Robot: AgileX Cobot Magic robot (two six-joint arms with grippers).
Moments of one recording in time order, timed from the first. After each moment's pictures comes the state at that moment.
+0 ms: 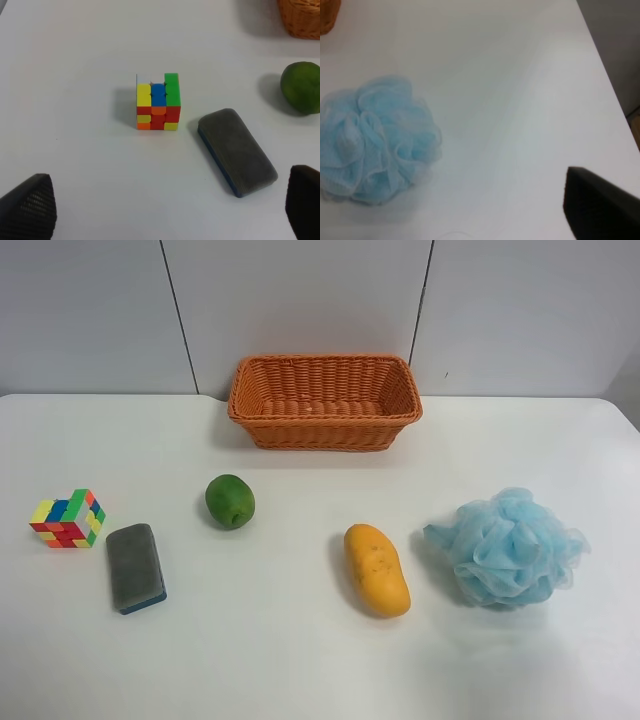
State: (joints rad) left arm 0.05 -0.01 -0.51 -0.02 1.05 -0.01; right arm 0.00 0.00 -0.48 -0.02 1.06 -0.01
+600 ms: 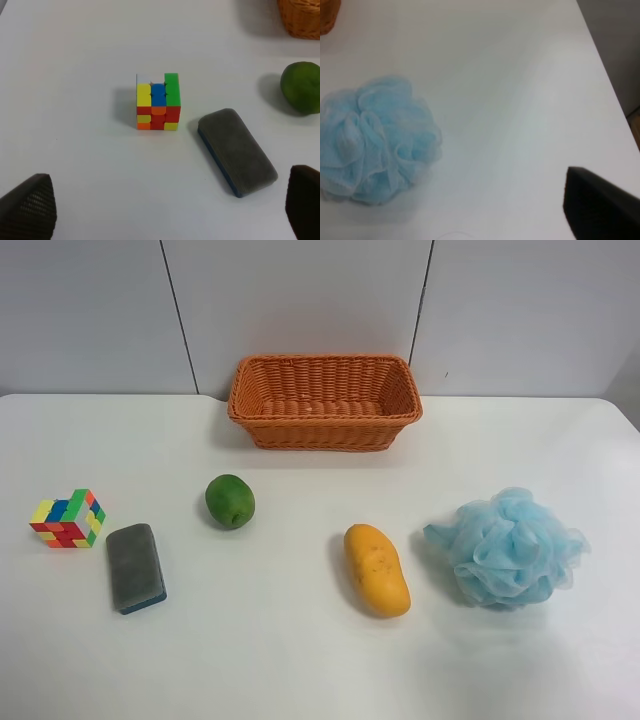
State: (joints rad) left arm 0.05 -0.01 -0.51 -0.02 1.05 -0.01; right arm 0.00 0.00 -0.48 -0.02 1.06 -0.01
